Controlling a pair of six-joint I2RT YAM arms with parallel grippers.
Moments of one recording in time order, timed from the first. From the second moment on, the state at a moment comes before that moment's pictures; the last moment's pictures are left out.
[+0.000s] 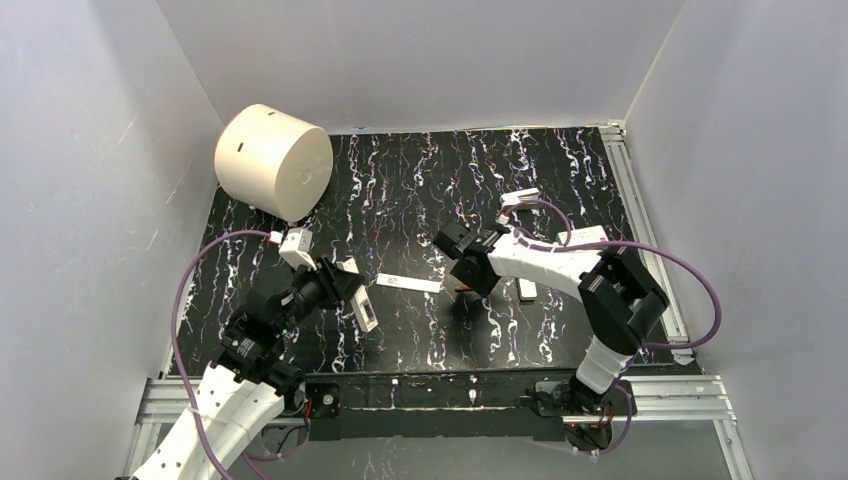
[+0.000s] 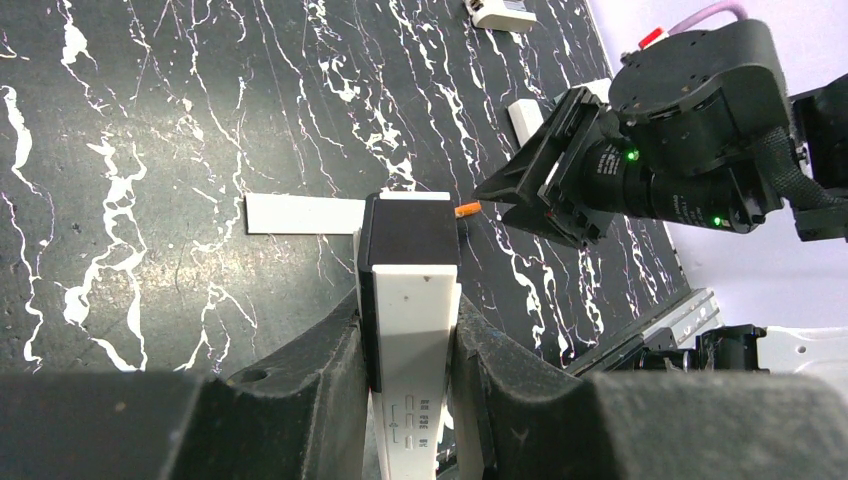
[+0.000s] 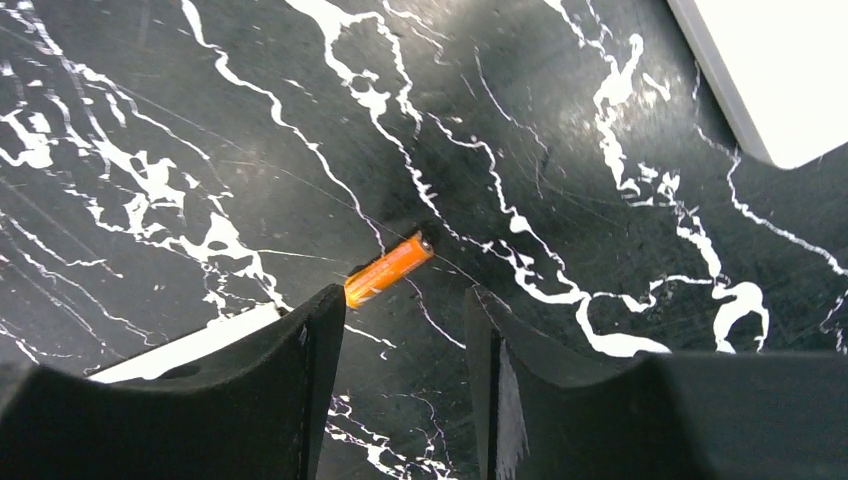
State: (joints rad) left arm -0.48 0.43 0.51 -0.40 0.12 -0.62; right arm 0.88 1.69 1.14 -0.81 0.43 1.44
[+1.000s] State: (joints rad) left arm -0.48 0.44 0.51 -0.40 0.11 -0.61; right arm 0.88 1.88 1.26 -0.87 0.38 1.42
